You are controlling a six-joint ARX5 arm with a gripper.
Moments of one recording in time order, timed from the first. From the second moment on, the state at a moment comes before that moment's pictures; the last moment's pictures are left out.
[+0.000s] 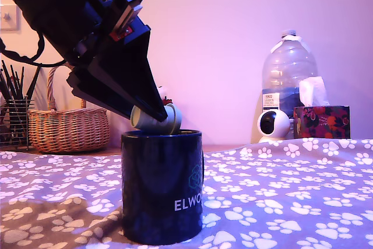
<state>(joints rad) -0.73 1.38 0.88 -0.44 0.33 0.03</state>
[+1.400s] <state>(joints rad) -0.73 1.38 0.93 -0.49 0.33 0.03</state>
